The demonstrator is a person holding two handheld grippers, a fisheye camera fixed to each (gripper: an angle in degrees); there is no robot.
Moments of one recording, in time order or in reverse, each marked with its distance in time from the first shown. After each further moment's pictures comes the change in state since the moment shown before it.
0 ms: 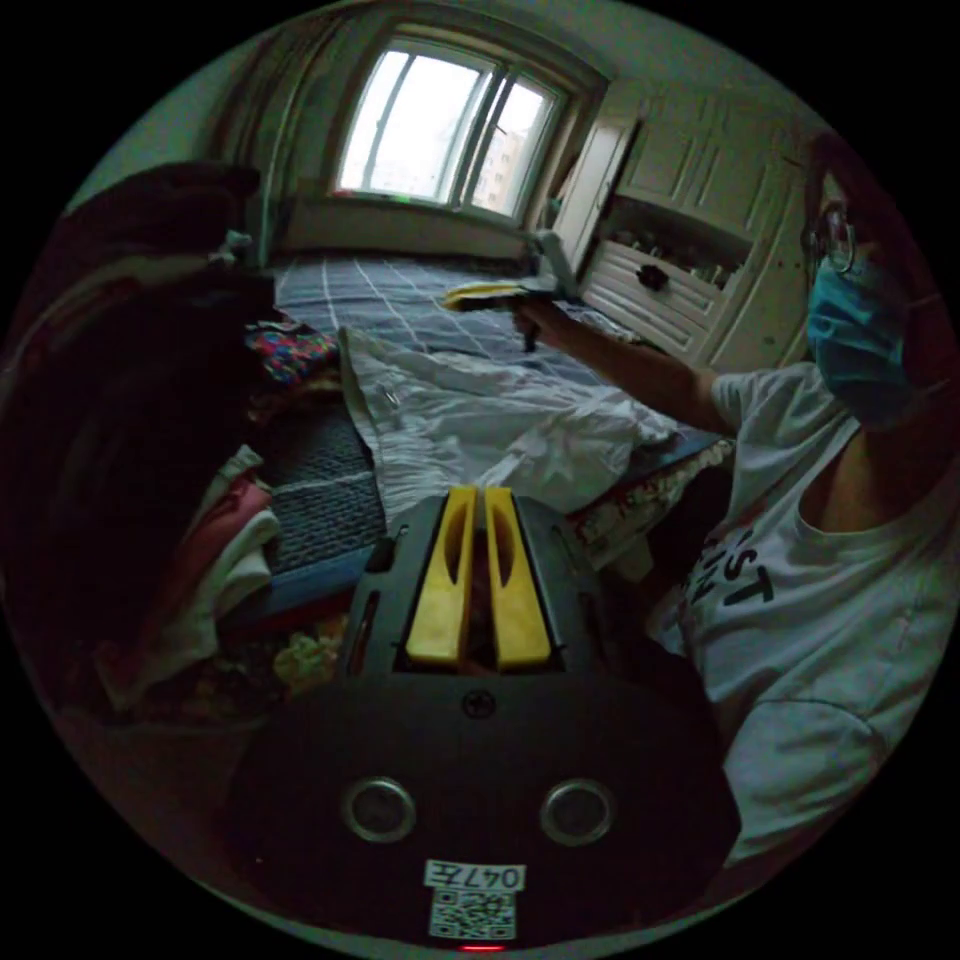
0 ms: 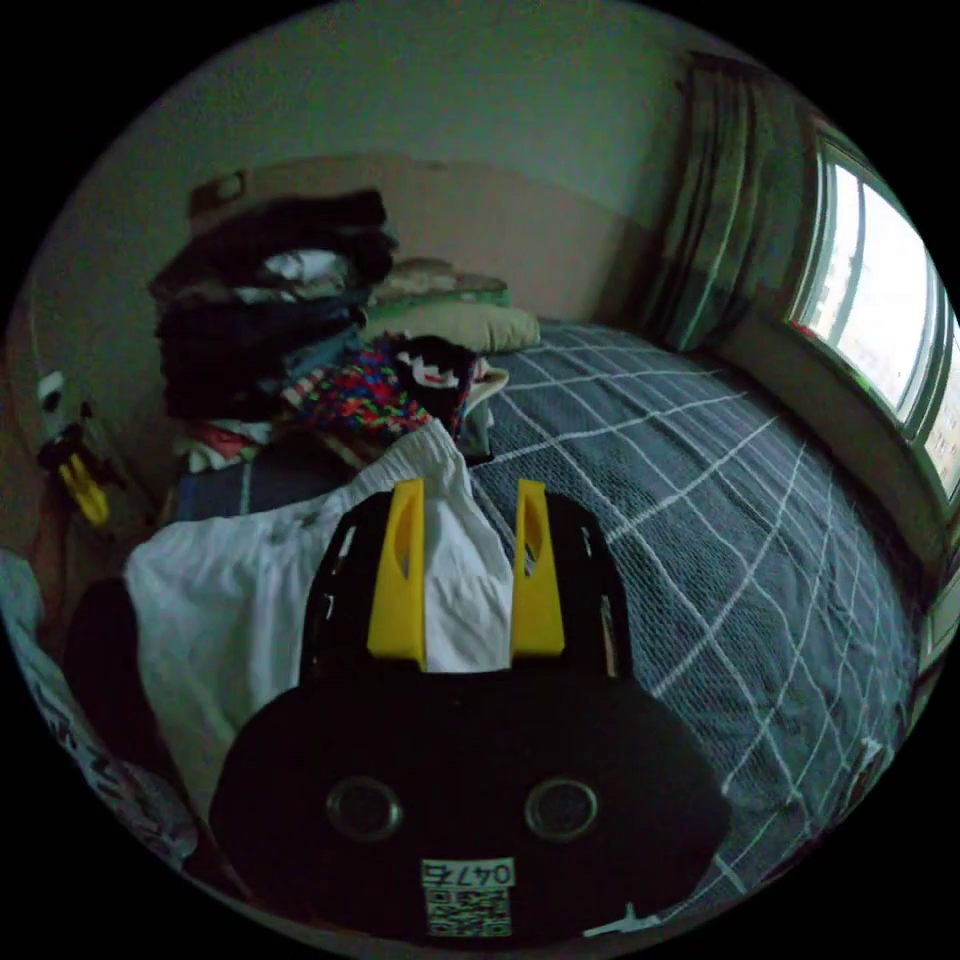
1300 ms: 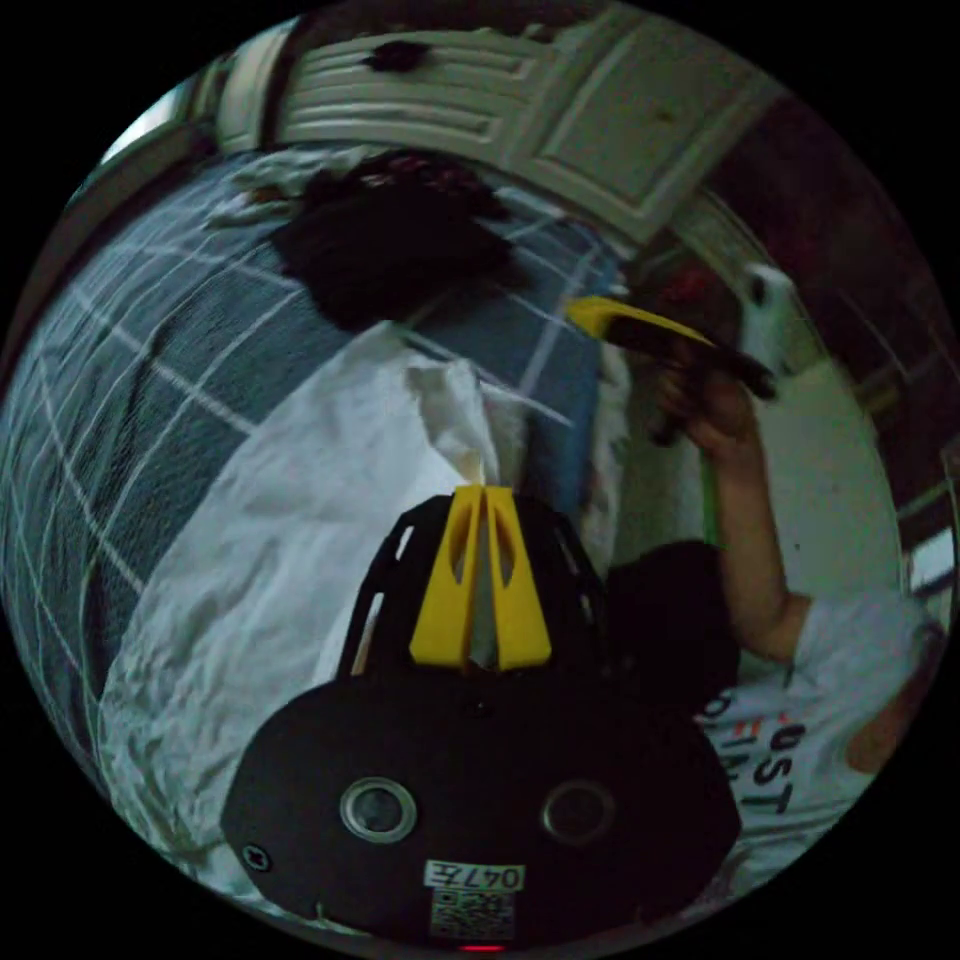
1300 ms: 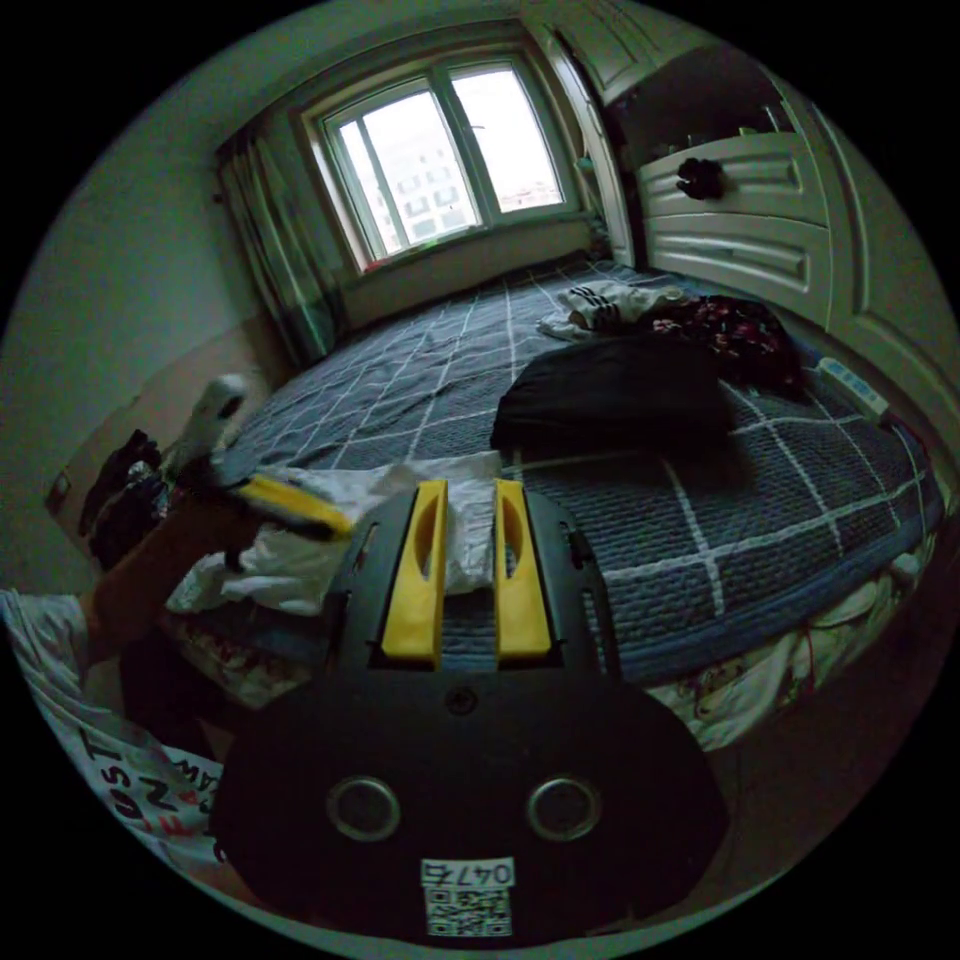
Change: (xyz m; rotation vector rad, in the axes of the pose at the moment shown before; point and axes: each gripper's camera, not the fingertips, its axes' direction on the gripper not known) left arm 0.491 -0.518 0.624 -0.521 0.356 0.502; right arm 0.255 0.657 -0.673 0.107 0.451 0.942
